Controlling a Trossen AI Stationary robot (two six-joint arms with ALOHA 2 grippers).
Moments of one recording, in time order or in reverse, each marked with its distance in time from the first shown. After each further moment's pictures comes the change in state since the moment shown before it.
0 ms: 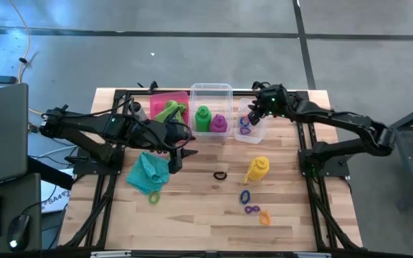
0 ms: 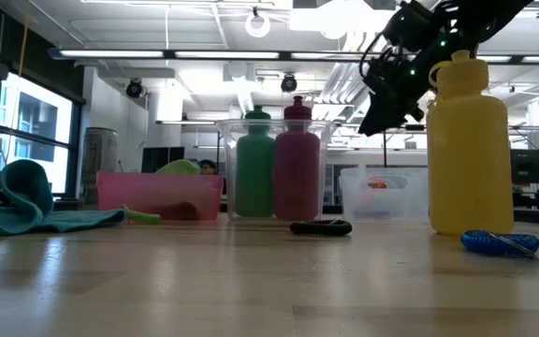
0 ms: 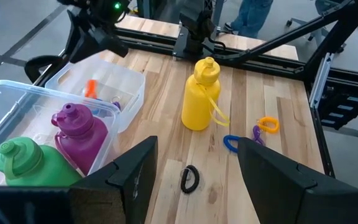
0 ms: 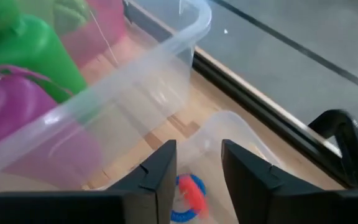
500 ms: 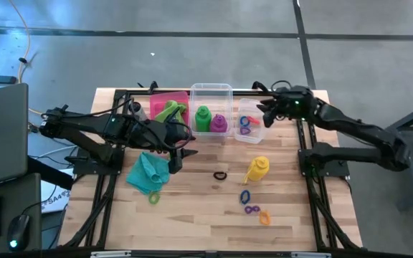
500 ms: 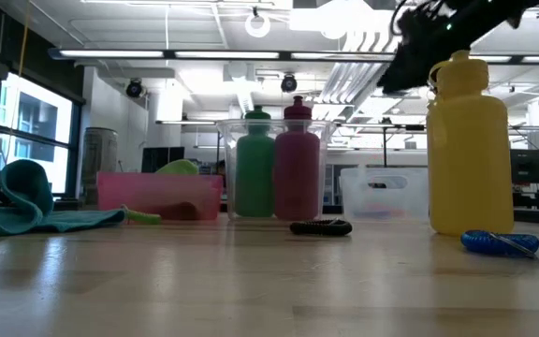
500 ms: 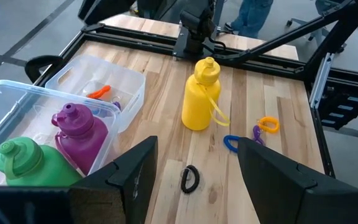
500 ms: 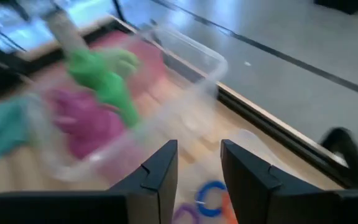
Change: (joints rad) left arm 0.000 0.000 0.000 0.000 0.000 0.000; right arm 0.035 -0.303 0.000 -0.131 -0.080 0.081
